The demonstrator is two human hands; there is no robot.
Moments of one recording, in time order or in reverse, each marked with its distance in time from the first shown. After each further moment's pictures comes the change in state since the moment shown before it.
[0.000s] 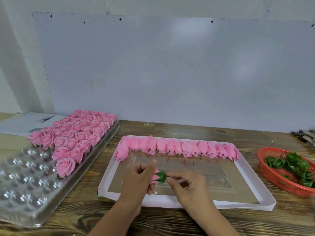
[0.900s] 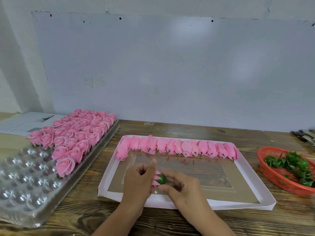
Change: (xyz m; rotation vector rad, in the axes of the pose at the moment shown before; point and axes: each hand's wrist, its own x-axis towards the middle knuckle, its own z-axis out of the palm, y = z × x) left_hand -0.004 0.001 0.009 0.066 0.126 -0.033; right_hand -0.003 0.004 0.008 0.162 -0.169 0.031
